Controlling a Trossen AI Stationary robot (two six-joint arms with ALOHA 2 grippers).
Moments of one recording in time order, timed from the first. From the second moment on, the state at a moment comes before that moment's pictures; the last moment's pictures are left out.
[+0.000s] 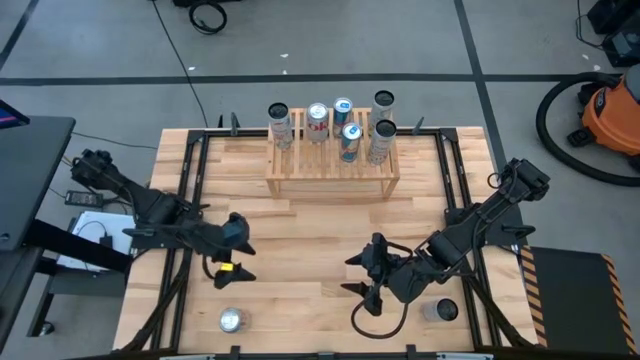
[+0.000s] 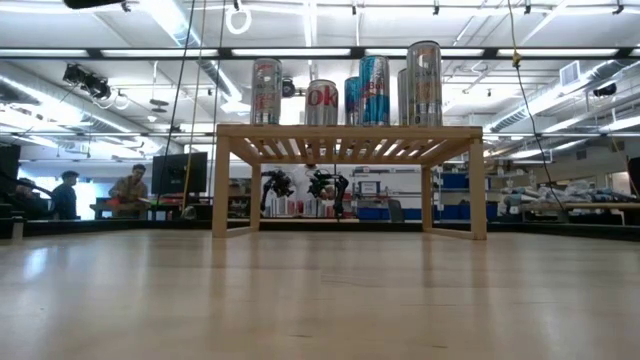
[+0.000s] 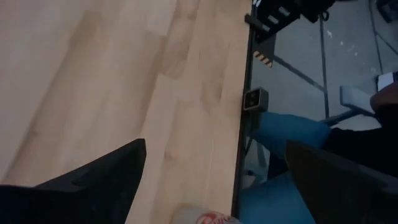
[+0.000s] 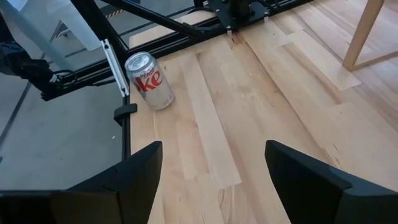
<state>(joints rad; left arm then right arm) -0.54 1.07 1.05 -0.68 -0.11 -0.86 0.64 1.55 1.28 -0.39 0.58 0.73</state>
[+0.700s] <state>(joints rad) -0.80 1.19 1.05 -0.68 -0.10 -1.24 0.63 1.55 1.28 -0.39 0.60 0.73</state>
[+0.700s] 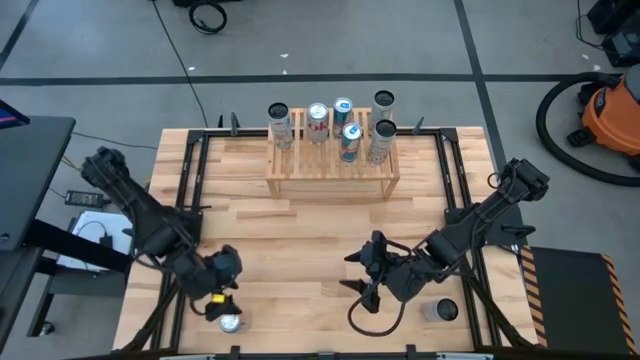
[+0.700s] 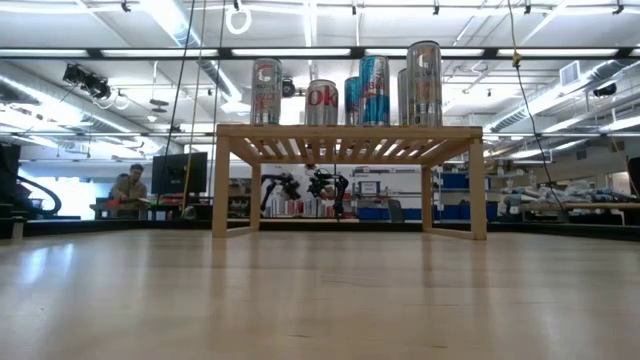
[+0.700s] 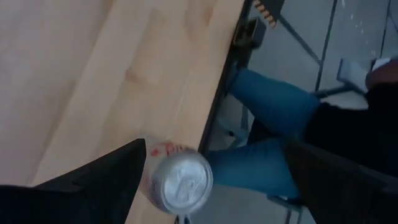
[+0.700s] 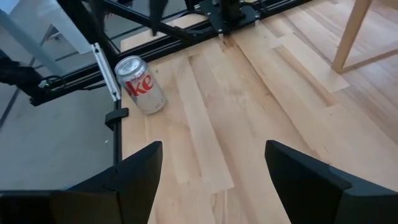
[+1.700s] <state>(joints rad) -0.73 1.01 1.05 -0.29 -0.19 0.16 0.62 1.55 1.28 -0.37 0.60 0.81</state>
